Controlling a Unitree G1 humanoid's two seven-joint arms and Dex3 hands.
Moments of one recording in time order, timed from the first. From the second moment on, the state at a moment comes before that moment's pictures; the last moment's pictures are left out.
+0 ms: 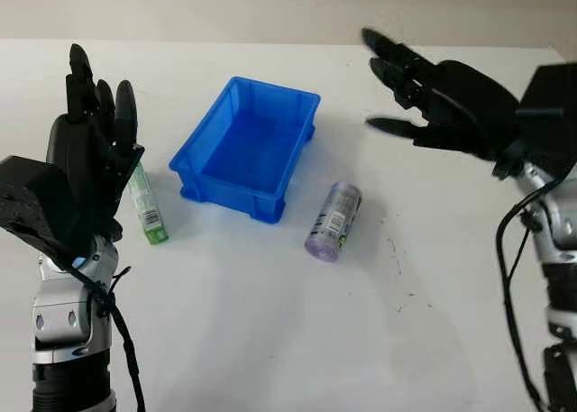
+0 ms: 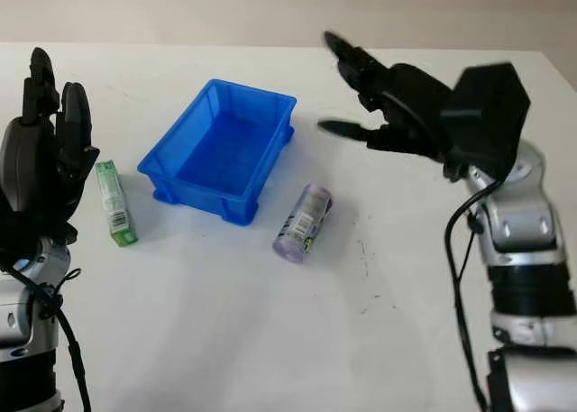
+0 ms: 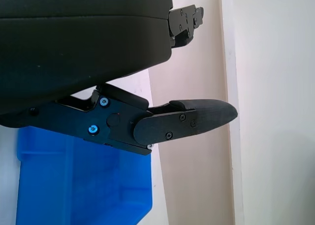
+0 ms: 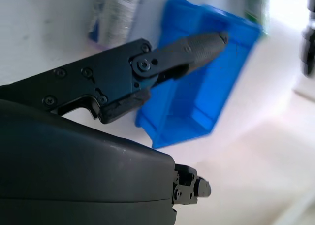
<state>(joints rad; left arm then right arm) -0.30 0.23 0.28 -0.24 -0.13 0.26 0.01 -0.70 -0.69 0.04 0.12 -0.02 0.13 0.76</state>
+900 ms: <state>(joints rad) -0.30 0.23 0.28 -0.24 -0.13 0.27 0.00 -0.80 -0.82 0.23 0.17 -0.37 -0.43 0.87</state>
